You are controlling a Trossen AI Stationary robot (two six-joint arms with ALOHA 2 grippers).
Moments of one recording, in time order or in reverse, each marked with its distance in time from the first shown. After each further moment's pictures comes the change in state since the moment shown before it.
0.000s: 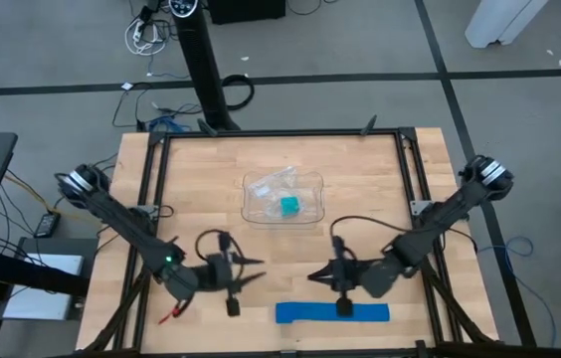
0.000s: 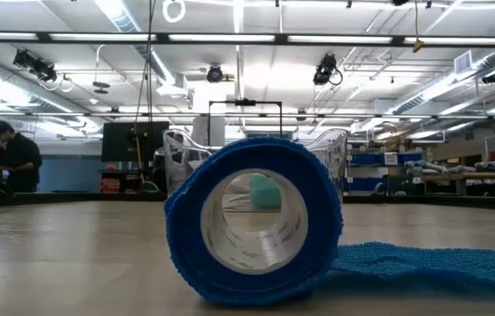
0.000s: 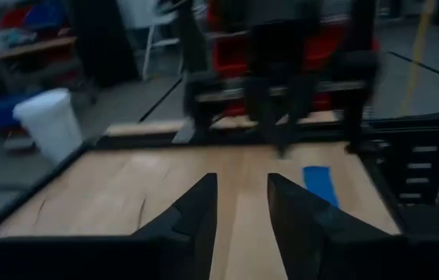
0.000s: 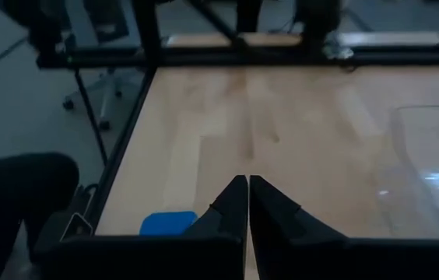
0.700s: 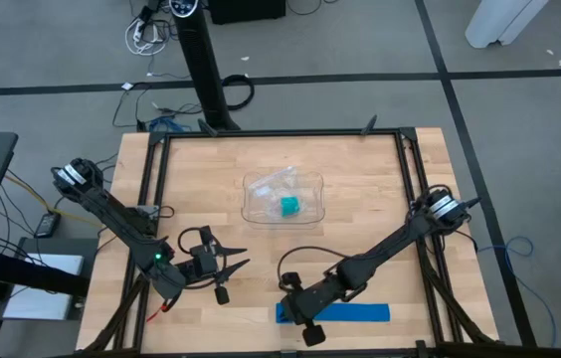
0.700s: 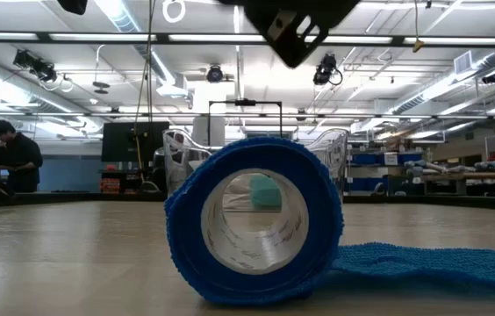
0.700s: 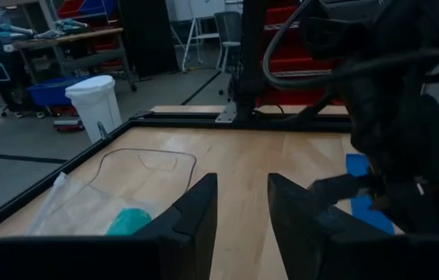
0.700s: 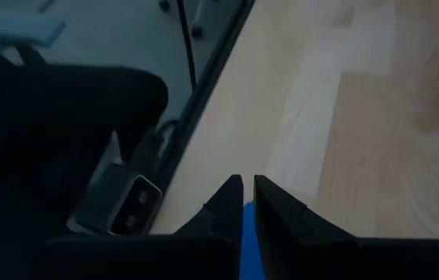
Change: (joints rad) left arm -0.063 -0.087 -0.150 0.007 -0.189 -0.089; right arm -0.107 0.487 0.378 -0.081 -0.505 -0.086
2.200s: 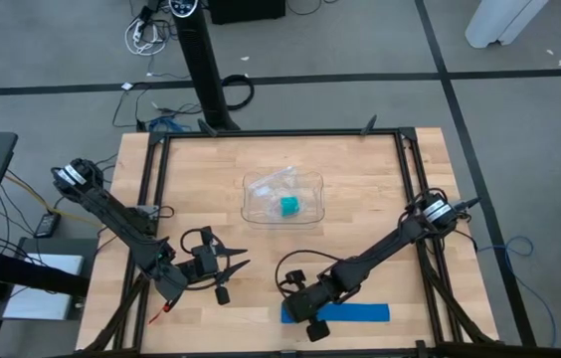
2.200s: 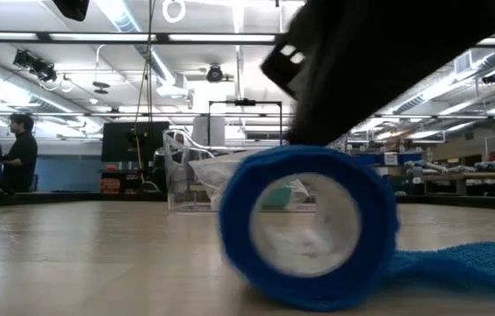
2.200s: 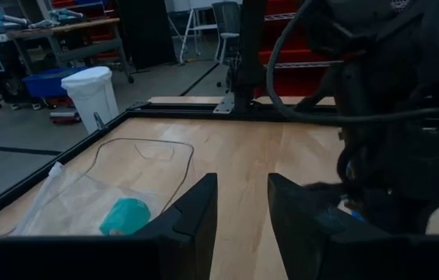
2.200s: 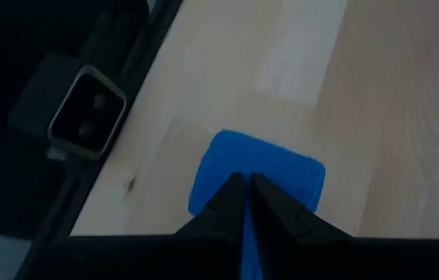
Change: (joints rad) left arm 0.000 0.001 0.000 -0.043 0.015 -0.046; right arm -0.008 0.043 0.029 -0.233 -0.033 -0.027
